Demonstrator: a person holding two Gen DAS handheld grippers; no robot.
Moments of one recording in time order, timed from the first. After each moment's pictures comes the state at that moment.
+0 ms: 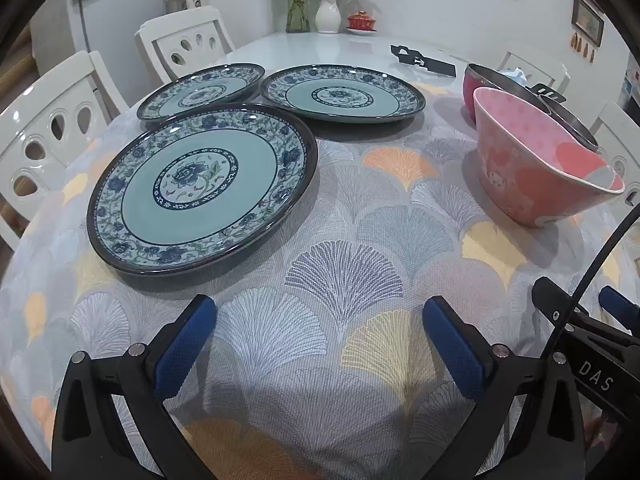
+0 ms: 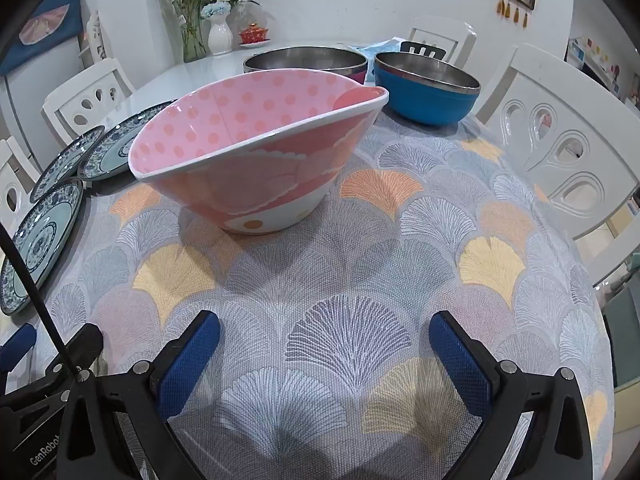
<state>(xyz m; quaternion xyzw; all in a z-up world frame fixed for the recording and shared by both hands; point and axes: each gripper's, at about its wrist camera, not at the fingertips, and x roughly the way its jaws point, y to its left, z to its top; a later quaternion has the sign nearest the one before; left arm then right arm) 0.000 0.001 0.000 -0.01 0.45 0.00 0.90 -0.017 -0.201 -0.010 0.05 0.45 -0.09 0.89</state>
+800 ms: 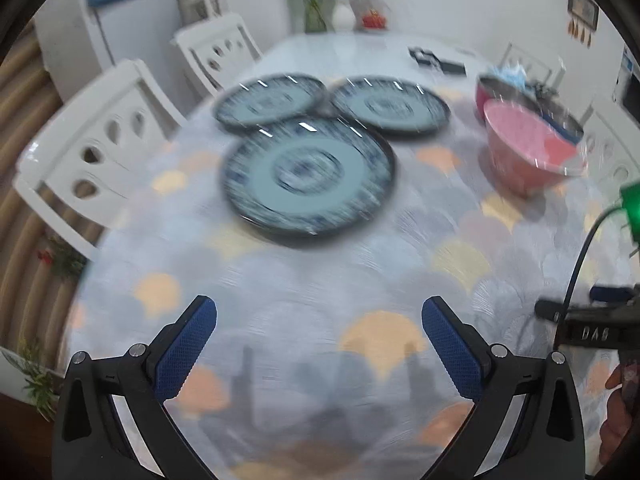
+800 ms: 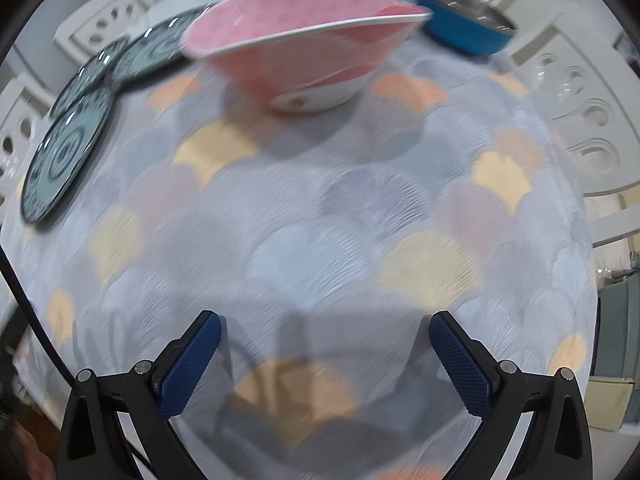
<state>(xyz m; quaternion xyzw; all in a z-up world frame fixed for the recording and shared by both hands) -0.065 0.079 0.074 0.04 0.46 0.02 0.89 -0.046 -0.167 0.002 0.04 0.62 -0.02 0.78</state>
